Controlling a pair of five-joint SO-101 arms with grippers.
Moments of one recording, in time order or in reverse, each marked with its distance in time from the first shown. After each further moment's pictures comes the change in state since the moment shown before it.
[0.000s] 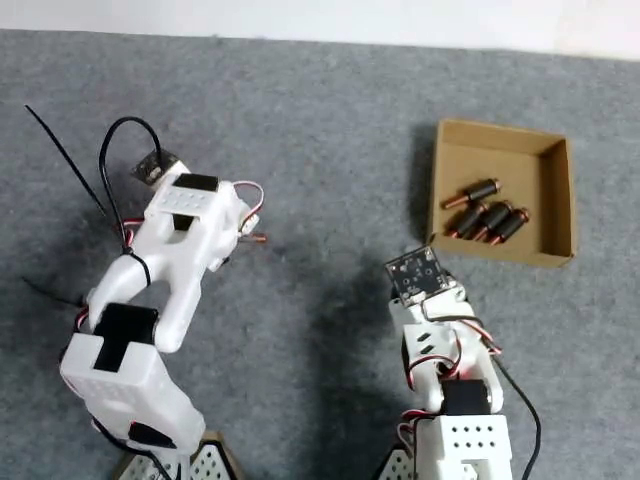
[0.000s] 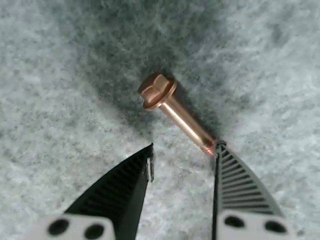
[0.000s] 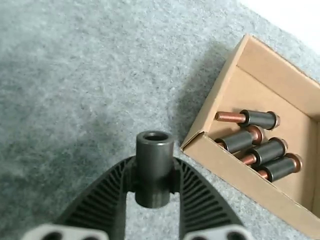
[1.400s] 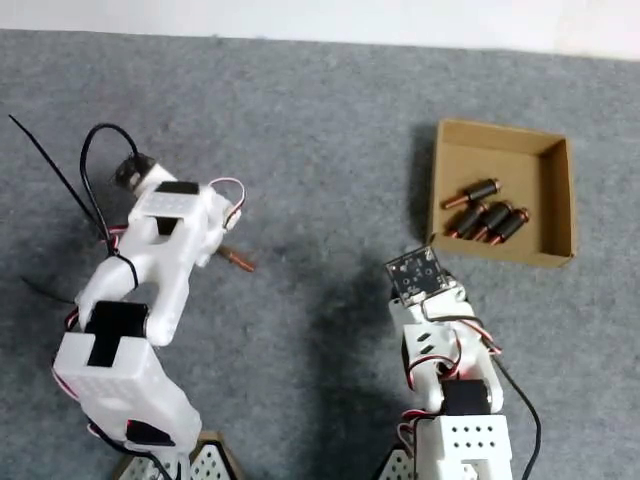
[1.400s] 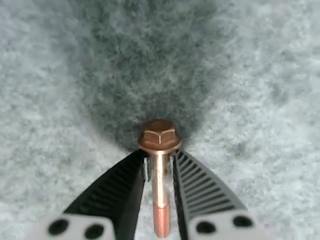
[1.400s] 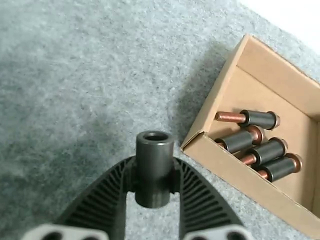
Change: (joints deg) left arm -5.0 -0.4 3.2 -9.1 0.7; right arm 0.0 0.0 0.0 0.0 0.0
